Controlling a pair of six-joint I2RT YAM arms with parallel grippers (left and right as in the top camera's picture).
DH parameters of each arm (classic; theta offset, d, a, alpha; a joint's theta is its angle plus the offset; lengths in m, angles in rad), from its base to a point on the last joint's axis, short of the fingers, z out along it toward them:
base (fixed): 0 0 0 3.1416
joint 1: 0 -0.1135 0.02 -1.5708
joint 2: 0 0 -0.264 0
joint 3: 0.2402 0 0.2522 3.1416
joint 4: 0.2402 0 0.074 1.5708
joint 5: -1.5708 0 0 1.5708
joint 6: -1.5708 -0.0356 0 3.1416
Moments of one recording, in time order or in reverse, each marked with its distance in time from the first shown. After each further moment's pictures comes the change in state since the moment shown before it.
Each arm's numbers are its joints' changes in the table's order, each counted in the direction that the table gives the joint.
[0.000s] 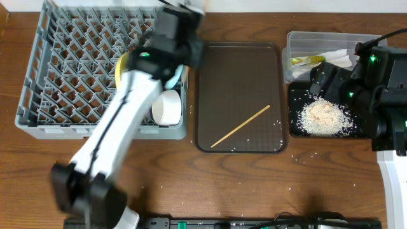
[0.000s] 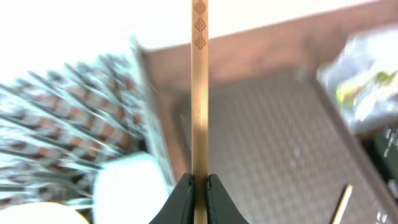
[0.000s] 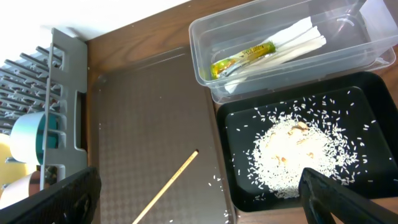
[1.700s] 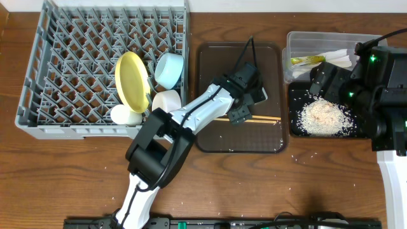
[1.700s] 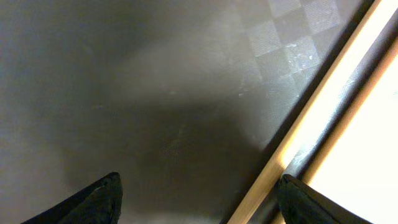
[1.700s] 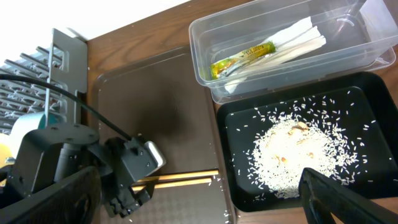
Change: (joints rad) left arm 0.346 -0.473 -0.055 -0.005 0.022 -0.558; right arm 0.000 0.000 0.000 0.000 0.000 0.000
